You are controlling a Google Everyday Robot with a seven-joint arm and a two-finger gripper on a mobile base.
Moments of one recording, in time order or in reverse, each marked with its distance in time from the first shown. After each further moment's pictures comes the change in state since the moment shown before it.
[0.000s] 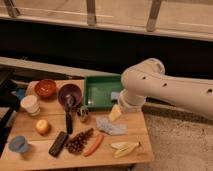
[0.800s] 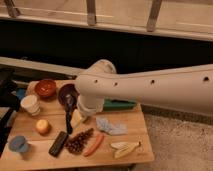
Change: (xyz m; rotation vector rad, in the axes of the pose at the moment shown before) arm -0.064 0.157 0.023 -0.121 -0.023 -0.219
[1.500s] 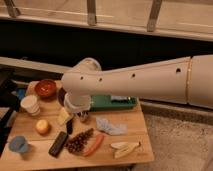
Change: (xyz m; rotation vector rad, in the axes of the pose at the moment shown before) arm -0.031 0.023 0.012 -0.036 -0.017 -0.007
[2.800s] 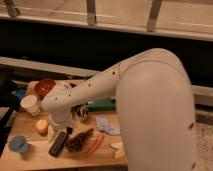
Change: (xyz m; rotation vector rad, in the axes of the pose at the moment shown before) arm 0.001 0.056 0.152 -0.014 0.207 0.046
